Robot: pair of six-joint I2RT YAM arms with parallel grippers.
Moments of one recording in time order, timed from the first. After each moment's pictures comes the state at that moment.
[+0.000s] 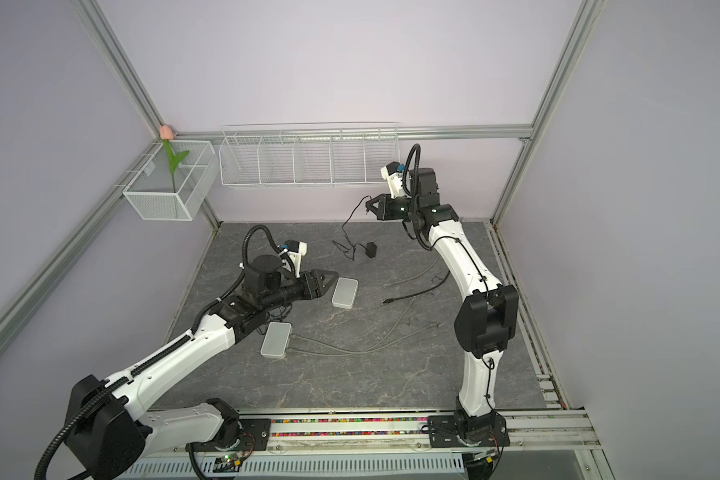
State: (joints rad) left arm -0.62 1.23 0.91 -0.08 0.26 -0.64; right arm 0.31 1.94 1.92 -0.44 -0.64 0.28
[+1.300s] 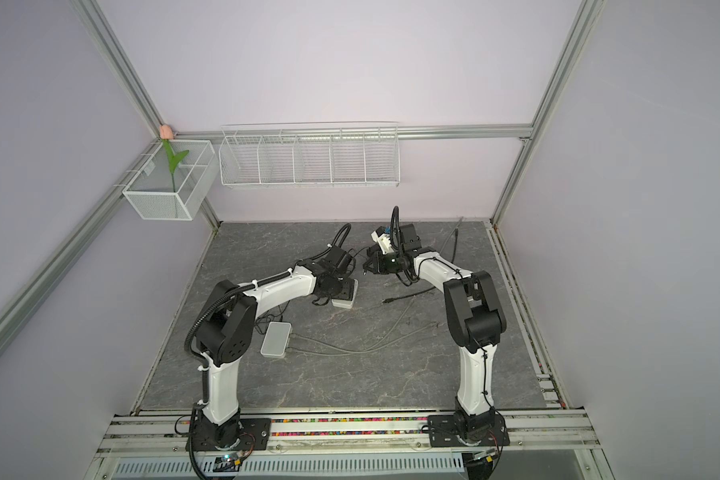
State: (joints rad) left arm -0.71 2.04 1.51 -0.59 -0.11 -0.45; right arm 0.34 2.01 1.43 -0.26 -0.69 0.27
